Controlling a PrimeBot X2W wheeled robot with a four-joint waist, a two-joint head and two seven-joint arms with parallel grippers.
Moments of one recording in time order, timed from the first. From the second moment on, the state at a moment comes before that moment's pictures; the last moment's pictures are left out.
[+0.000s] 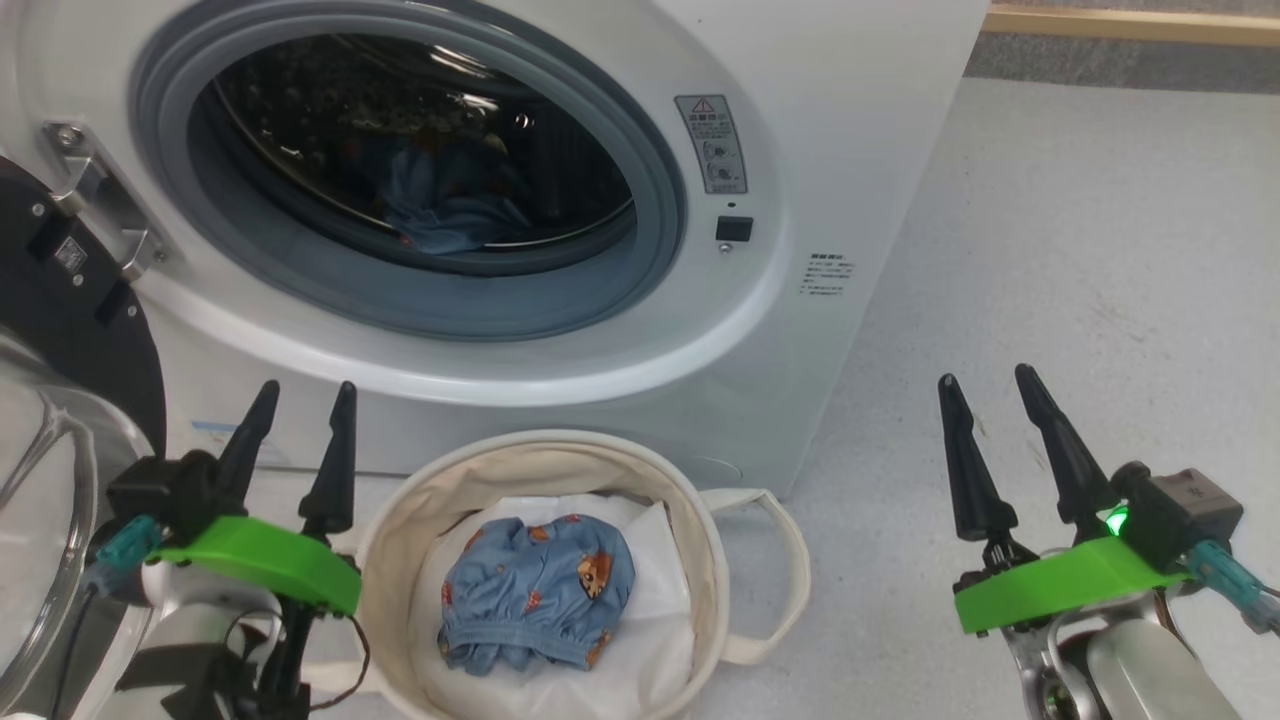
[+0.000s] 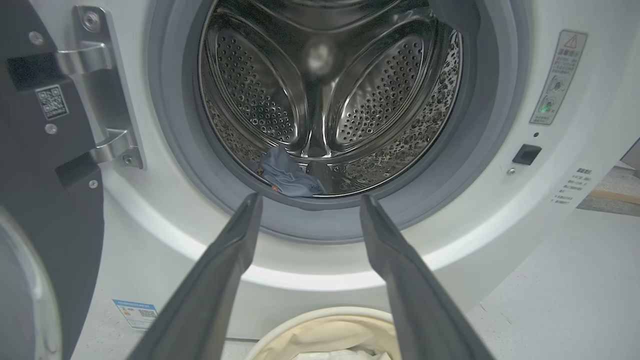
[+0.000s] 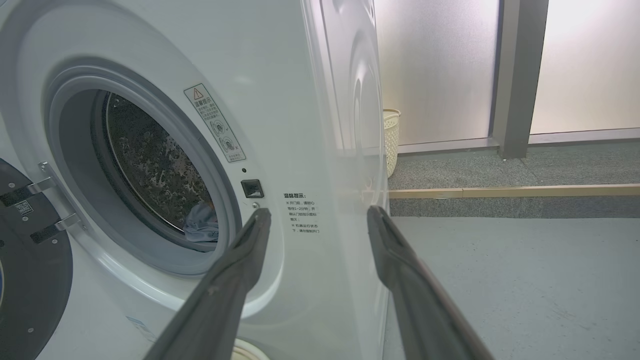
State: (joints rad) left arm -0.38 0.31 -0.26 0.41 -0.52 -0.04 -0.21; right arm -0.16 -0.23 0.26 0.08 0.42 0.13 -0.26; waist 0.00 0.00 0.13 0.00
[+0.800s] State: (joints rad) left arm -0.93 0.24 -0.37 0.76 -0.45 -0.05 -0.14; right arm -0.23 -0.15 0.24 -0.05 0.35 0.13 -0.26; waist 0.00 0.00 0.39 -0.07
